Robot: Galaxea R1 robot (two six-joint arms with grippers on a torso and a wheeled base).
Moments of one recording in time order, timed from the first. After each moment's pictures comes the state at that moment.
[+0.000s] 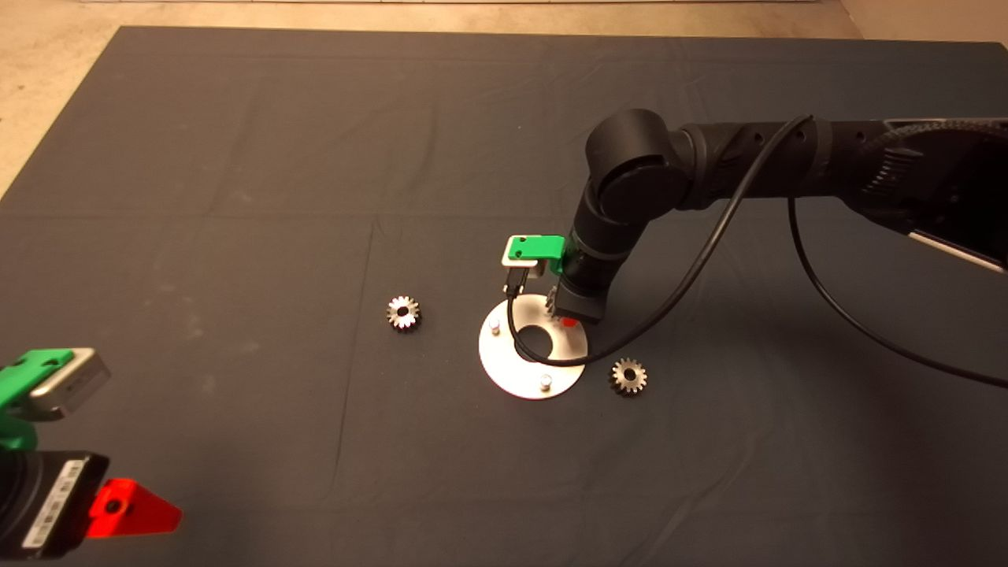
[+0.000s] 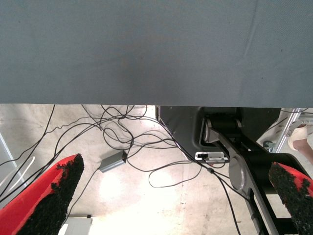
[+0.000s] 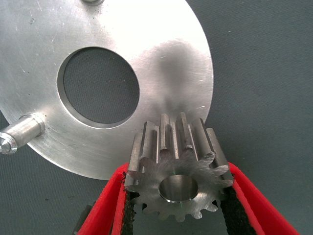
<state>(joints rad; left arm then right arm) -0.66 1.70 -0.33 -0.04 1.53 -1.40 0.34 2.83 -1.26 -0.28 -1.53 0.33</state>
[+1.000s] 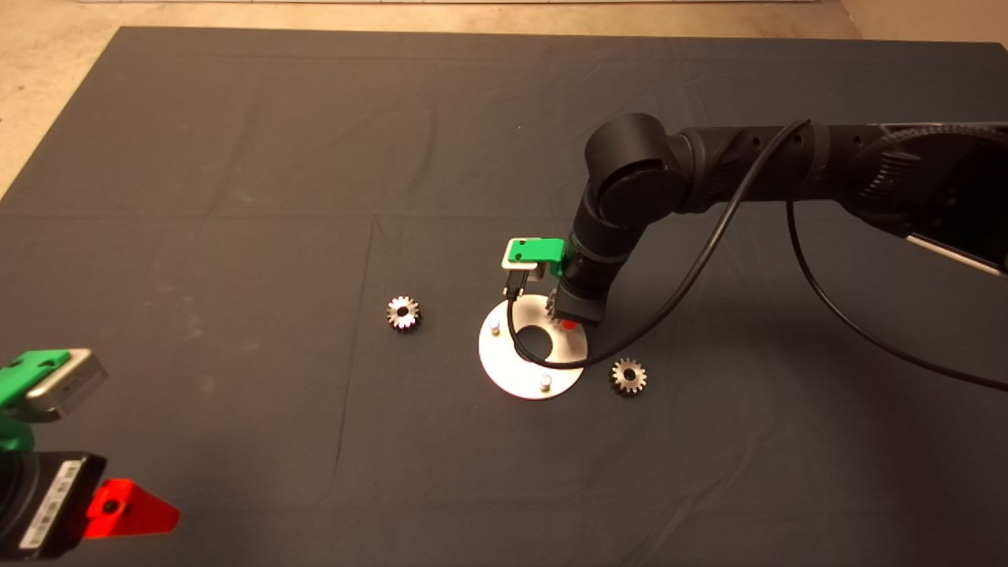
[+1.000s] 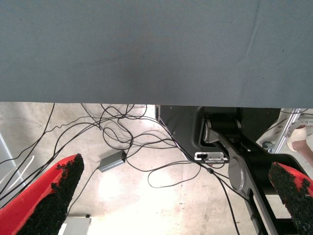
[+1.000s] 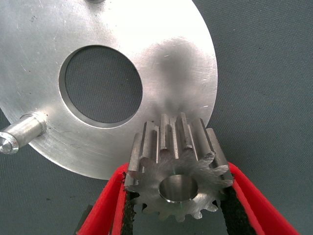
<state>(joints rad) -0.66 1.69 -0.33 -0.04 1.53 -1.40 0.34 2.83 -1.26 -0.29 -1.53 0.33</state>
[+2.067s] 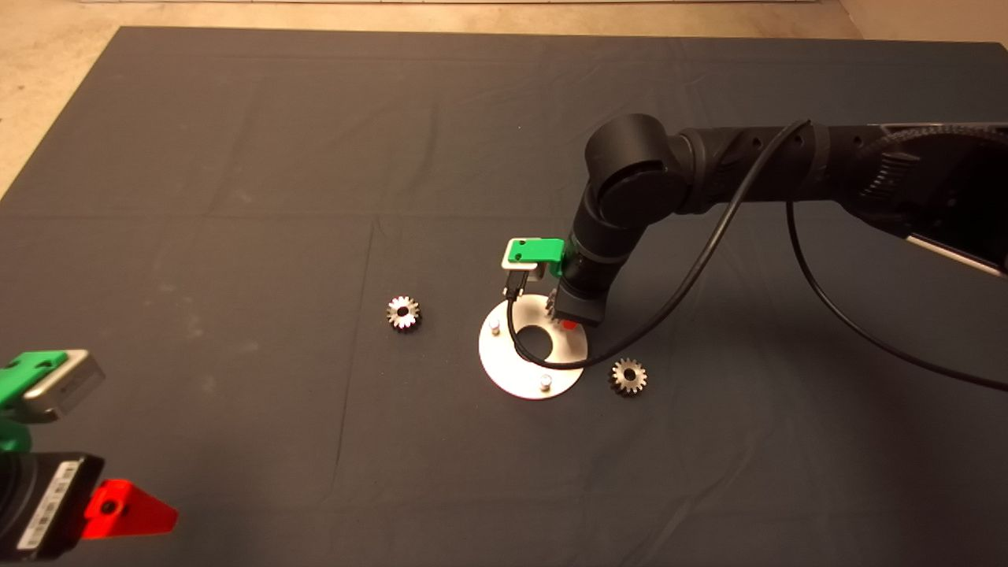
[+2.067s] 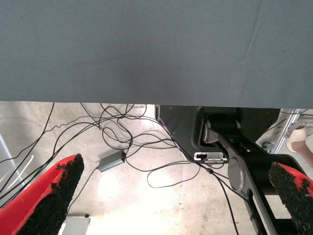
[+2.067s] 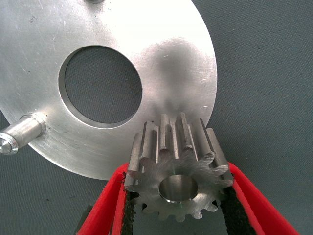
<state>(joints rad) -0.66 1.69 -0.33 -0.04 1.53 -1.40 0.34 2.83 -1.26 -0.30 -1.53 0.33</state>
